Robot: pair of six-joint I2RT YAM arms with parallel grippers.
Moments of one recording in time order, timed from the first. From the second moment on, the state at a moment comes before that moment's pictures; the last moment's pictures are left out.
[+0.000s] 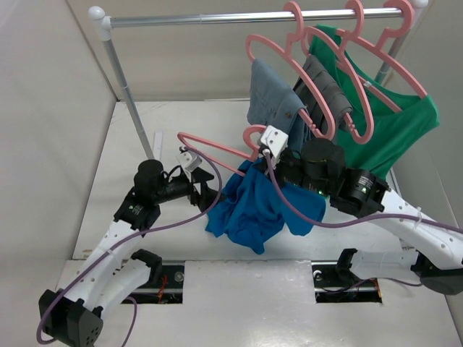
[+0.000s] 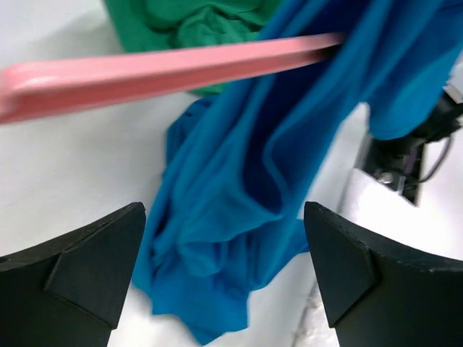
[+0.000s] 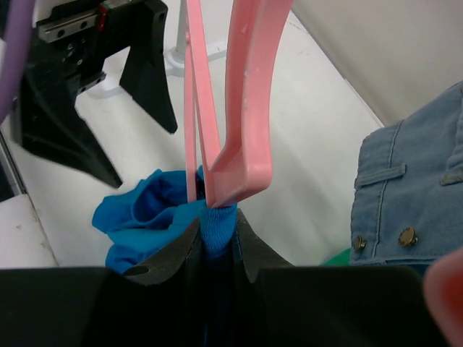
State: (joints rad) left arm -0.38 0.78 0.64 -0.11 0.73 -0.09; right arm 1.01 1.10 1.36 -0.54 0.09 -0.24
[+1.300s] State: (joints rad) left arm -0.51 0.86 0.53 0.08 0.66 -0.25; right arm 1.01 1.12 1.38 -0.51 0.12 -0.19
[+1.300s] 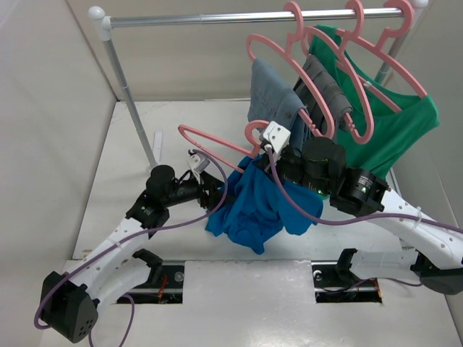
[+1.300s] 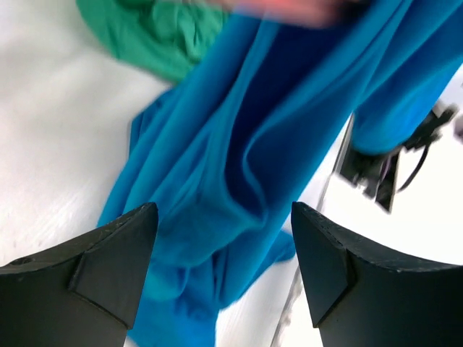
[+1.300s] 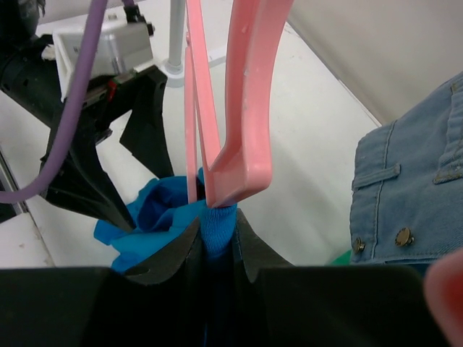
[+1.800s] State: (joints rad) left arm -0.56 0.95 0.55 0.10 0.37 -0.31; right arm 1.01 1.11 1.37 -0.51 0.12 -0.19
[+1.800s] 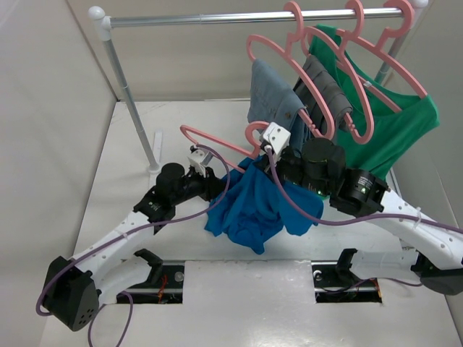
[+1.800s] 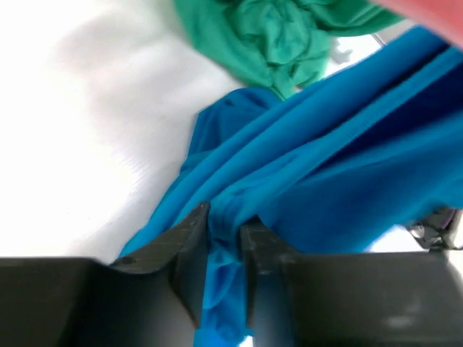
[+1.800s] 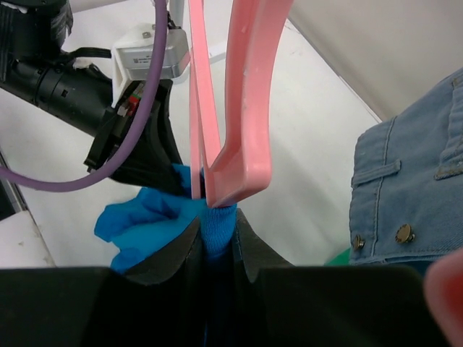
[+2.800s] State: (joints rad) left arm -0.18 1.11 1.00 -0.45 0.59 0.14; right arm 1.01 0.99 1.15 -0.67 0.07 -0.08
